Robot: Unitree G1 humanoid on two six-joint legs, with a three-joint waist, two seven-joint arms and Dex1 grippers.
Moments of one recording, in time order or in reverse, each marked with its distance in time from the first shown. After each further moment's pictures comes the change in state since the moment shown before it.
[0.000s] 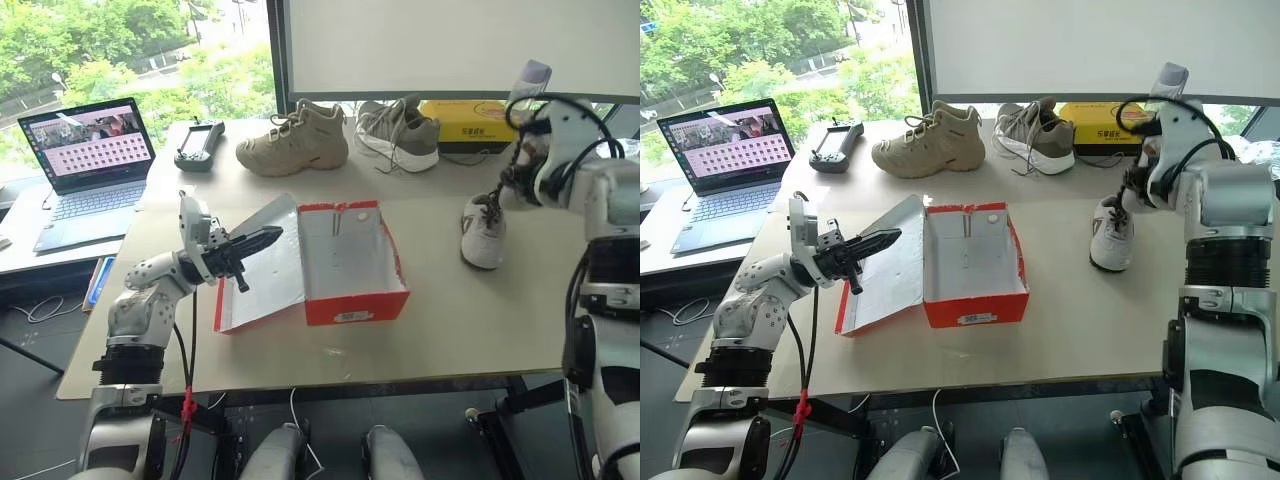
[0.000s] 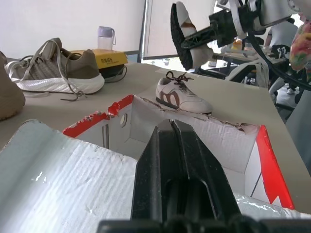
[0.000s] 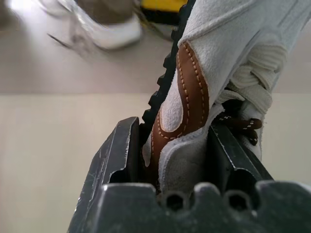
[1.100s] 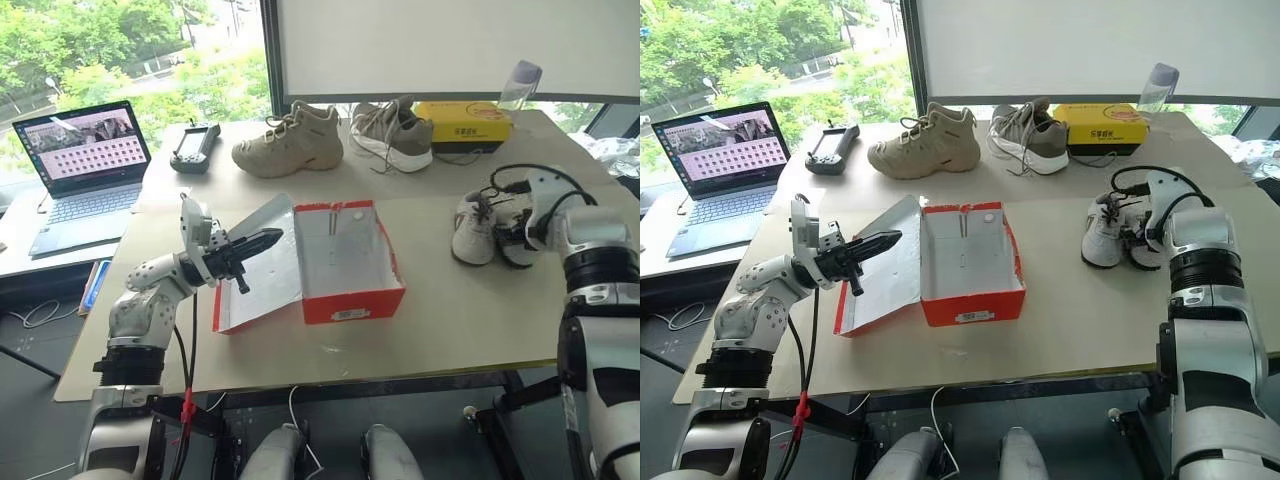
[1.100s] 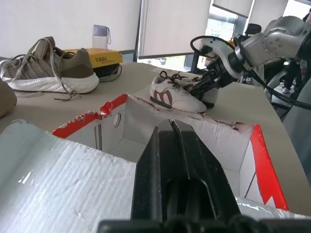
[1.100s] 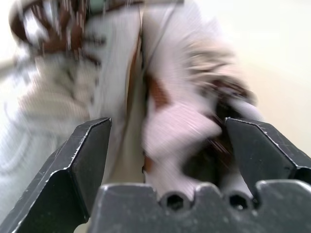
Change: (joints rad) left arm 0.007 0.000 -0.002 0.002 0.001 0.000 0.007; right arm -0.047 0.042 -0.028 0.286 -0.058 -0.158 0.095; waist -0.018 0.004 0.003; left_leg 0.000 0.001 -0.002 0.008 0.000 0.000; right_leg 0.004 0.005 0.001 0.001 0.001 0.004
